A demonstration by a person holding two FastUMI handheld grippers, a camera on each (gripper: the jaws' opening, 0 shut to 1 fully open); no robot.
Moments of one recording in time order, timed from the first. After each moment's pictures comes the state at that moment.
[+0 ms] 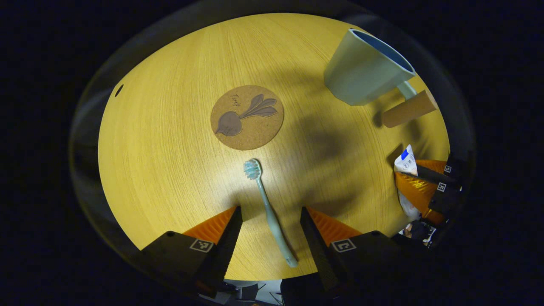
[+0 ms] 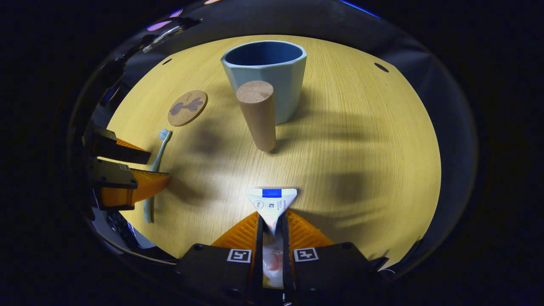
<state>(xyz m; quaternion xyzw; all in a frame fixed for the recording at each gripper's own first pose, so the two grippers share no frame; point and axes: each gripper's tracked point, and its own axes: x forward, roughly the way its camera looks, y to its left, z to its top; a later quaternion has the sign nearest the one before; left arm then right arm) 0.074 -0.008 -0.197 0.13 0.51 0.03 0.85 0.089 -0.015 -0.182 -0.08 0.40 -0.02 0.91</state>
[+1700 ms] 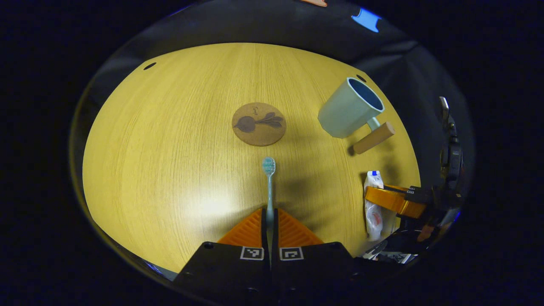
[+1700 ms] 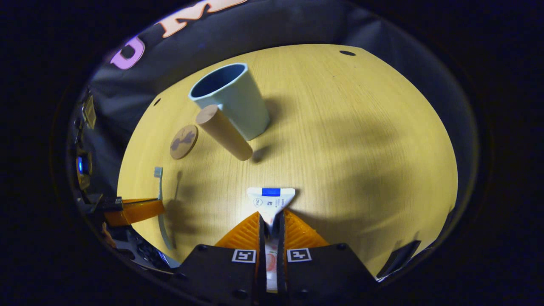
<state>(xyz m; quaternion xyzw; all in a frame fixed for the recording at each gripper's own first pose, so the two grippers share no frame) 0.042 -0.013 -0.182 -0.02 0.35 0.01 0.94 0.086 -0.020 -0.176 0.08 0.33 -0.02 0.94</state>
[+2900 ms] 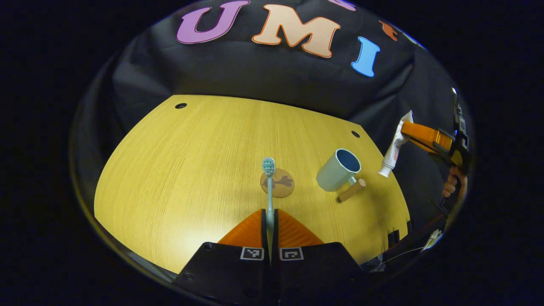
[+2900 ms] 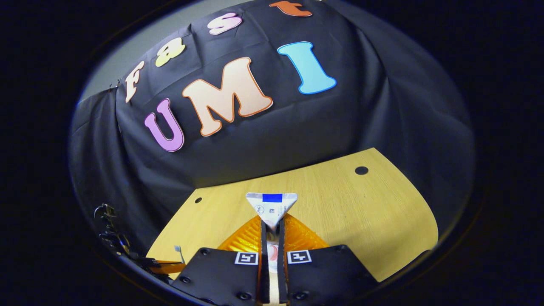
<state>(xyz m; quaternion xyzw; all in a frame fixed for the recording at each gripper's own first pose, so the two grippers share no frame) 0.016 0.013 -0.063 -0.03 0.15 0.03 0.99 0.127 -0.002 0.111 0.10 -0.02 0.05 0.99</state>
